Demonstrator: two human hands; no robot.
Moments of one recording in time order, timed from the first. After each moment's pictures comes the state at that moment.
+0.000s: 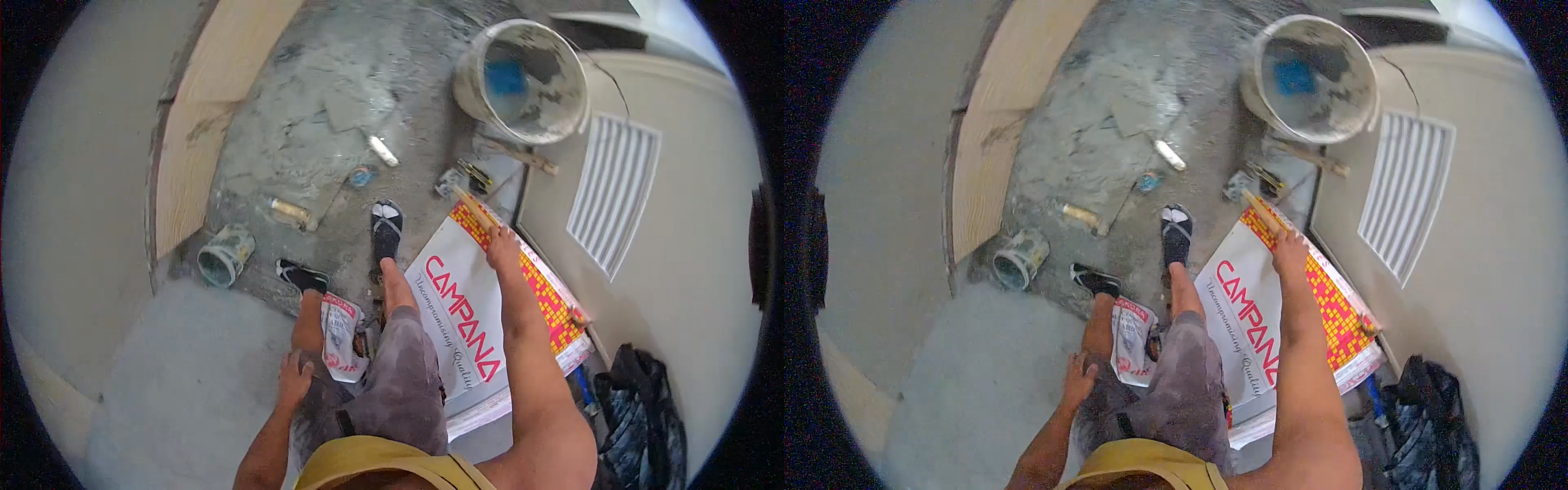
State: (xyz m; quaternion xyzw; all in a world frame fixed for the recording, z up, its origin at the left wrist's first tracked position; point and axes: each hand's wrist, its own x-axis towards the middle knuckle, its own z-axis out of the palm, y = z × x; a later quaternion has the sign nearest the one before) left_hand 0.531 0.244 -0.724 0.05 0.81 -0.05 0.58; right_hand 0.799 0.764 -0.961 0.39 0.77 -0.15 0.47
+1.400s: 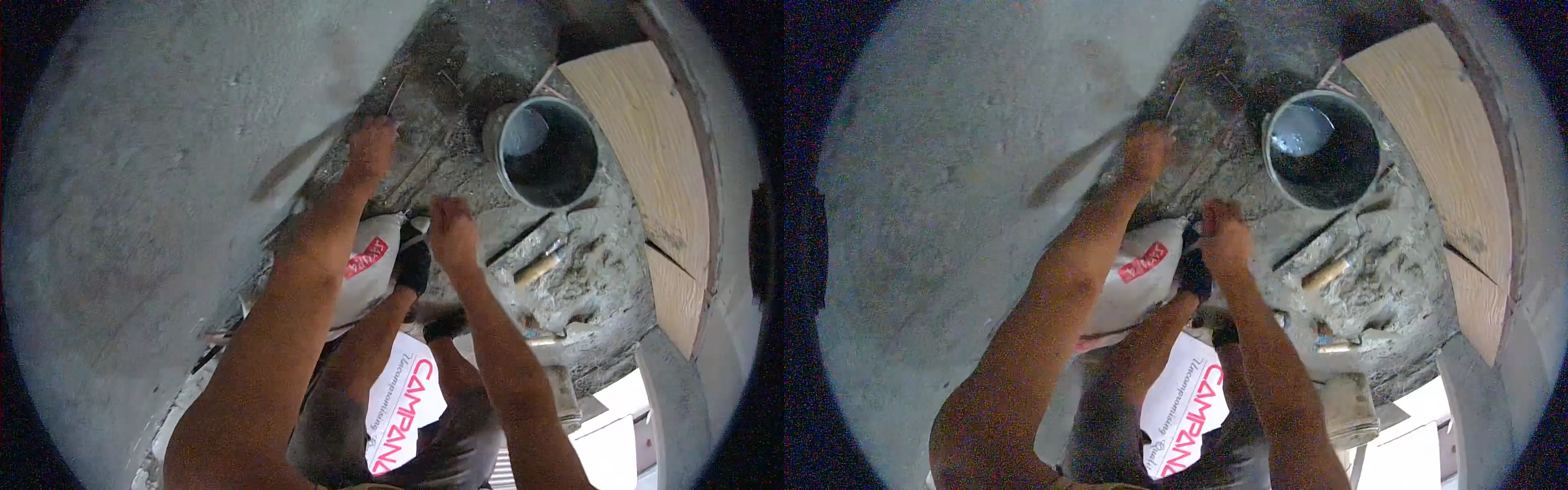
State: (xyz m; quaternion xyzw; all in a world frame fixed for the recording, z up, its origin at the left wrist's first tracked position) left_hand 0.440 -0.104 -1.168 -0.29 0.93 0.12 0.19; right_hand 0.399 0.127 -1.105 -0.25 0.85 -0.33 0.33
